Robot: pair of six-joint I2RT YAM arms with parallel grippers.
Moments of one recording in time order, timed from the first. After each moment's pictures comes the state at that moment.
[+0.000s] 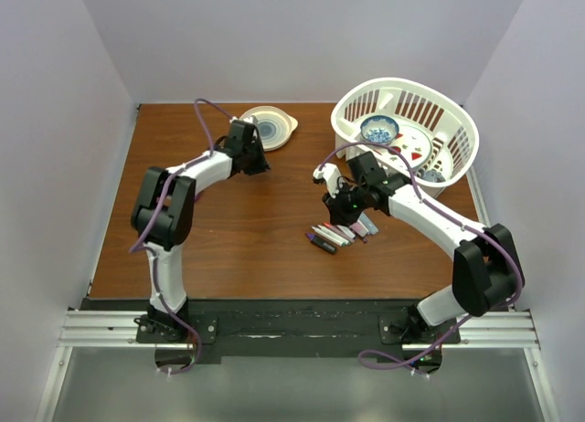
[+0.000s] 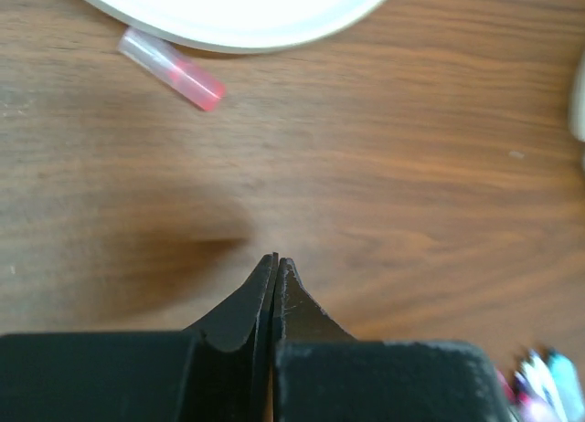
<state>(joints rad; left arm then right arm) -0.34 2.02 1.40 -0.17 0.09 -0.56 0.50 1.49 1.05 -0.59 -0.39 -0.38</state>
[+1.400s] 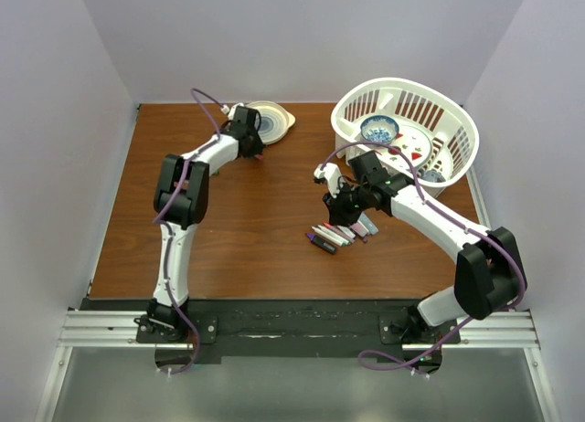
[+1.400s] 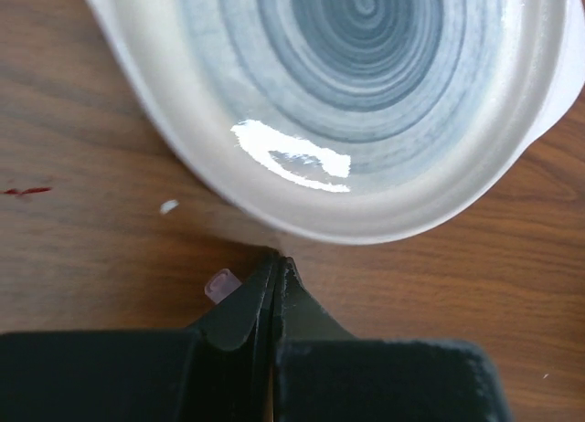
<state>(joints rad) -0.29 2.35 1.82 -0.28 -0.12 -0.68 0.49 1.47 1.05 -0.60 -0.44 -0.38</state>
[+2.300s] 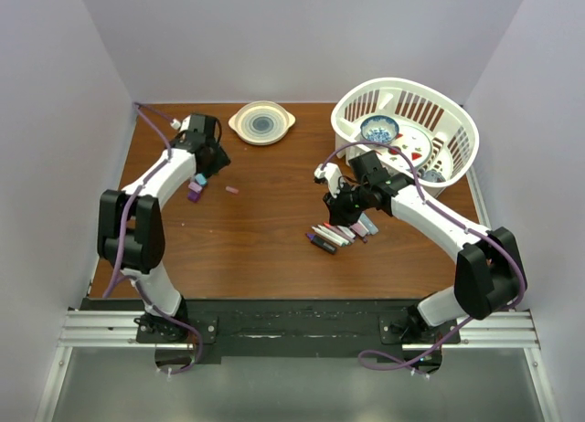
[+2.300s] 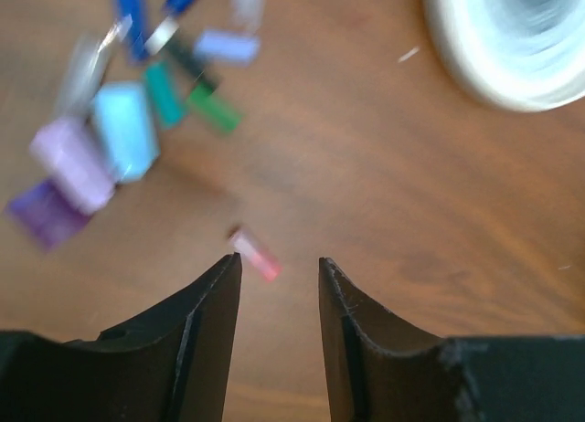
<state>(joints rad) -0.18 1.77 1.33 -0.47 -0.16 -0.76 0.49 1.47 1.05 -0.60 -0.44 -0.39</state>
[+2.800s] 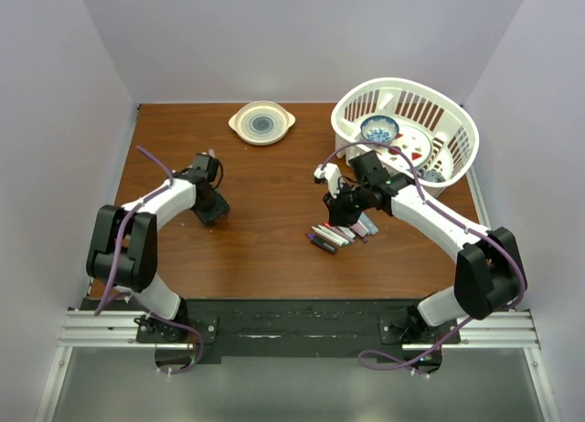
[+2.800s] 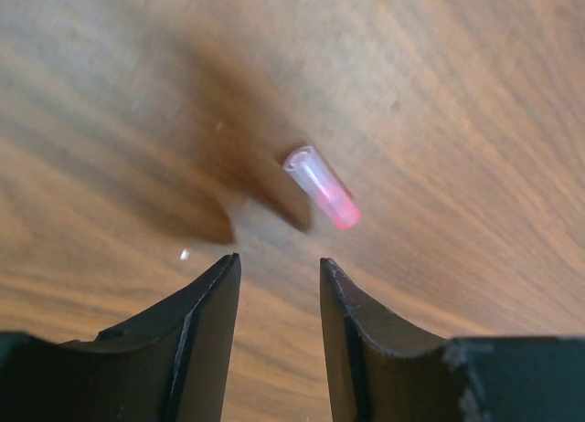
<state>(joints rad) -0.21 1.62 0.97 -0.58 -0.13 -0.92 0.49 1.47 1.05 -0.60 -0.46 -0.39</state>
